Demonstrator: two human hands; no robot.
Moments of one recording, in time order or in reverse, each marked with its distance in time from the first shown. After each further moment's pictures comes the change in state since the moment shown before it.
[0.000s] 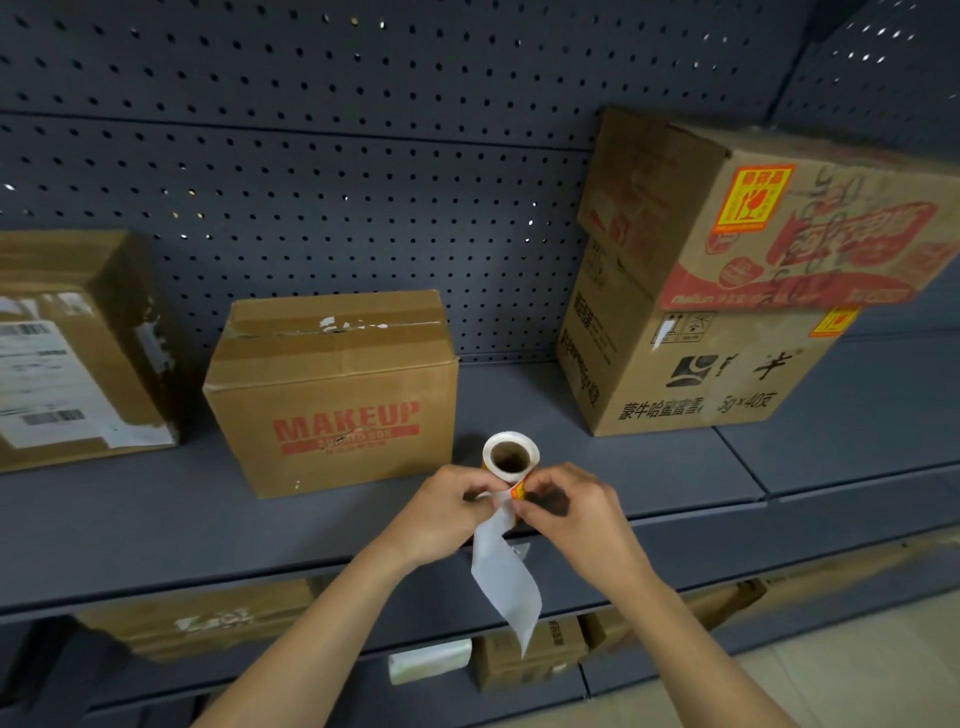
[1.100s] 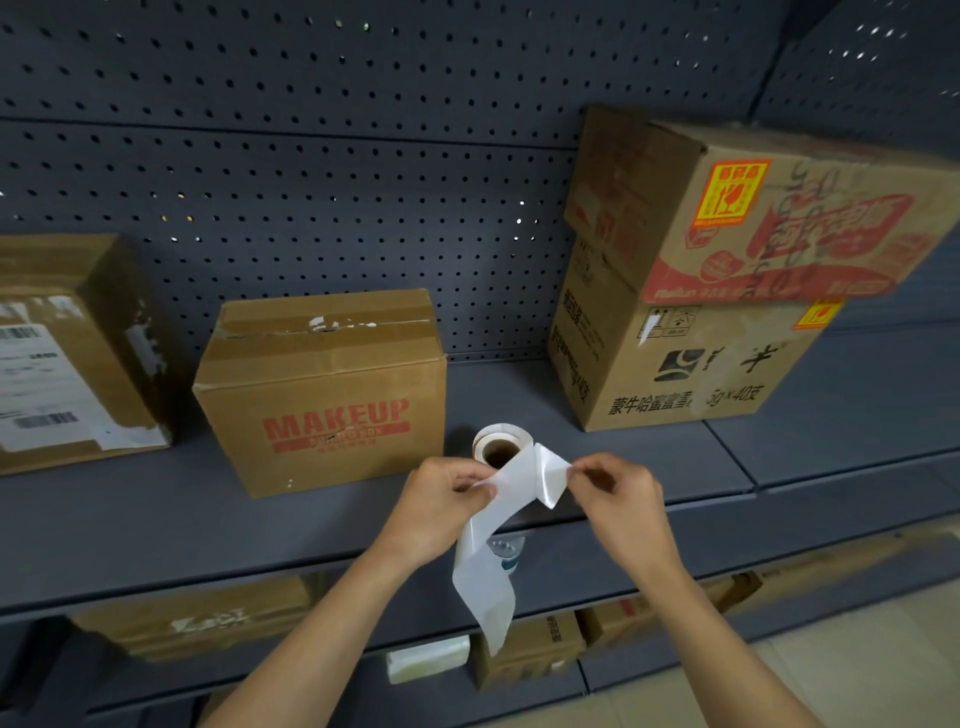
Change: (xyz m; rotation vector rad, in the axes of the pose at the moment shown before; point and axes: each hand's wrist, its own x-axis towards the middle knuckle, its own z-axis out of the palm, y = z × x) left_hand -0.004 0.003 0.009 -0.014 0.189 -0.026; right_hand -0.007 0.004 -0.033 0.082 0.201 0.258
